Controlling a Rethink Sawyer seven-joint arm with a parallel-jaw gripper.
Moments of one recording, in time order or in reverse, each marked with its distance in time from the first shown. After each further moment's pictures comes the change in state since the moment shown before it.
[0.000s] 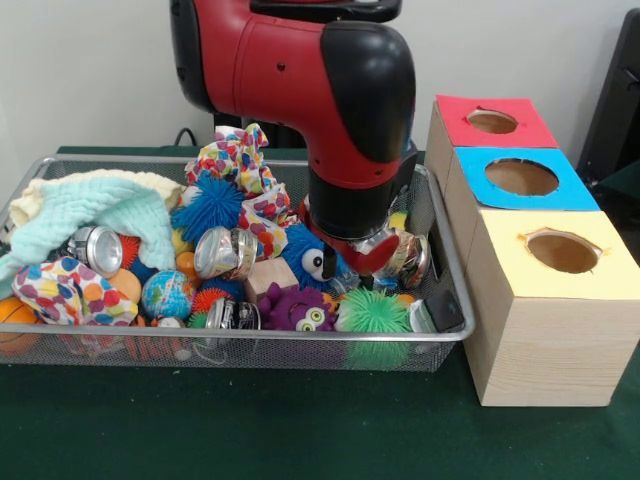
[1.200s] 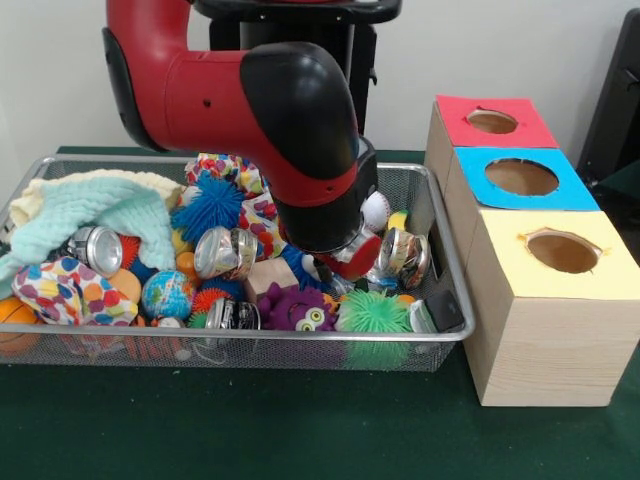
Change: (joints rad) arm -0.204 -0.002 0.226 -0.001 -0.108 0.085 -0.126
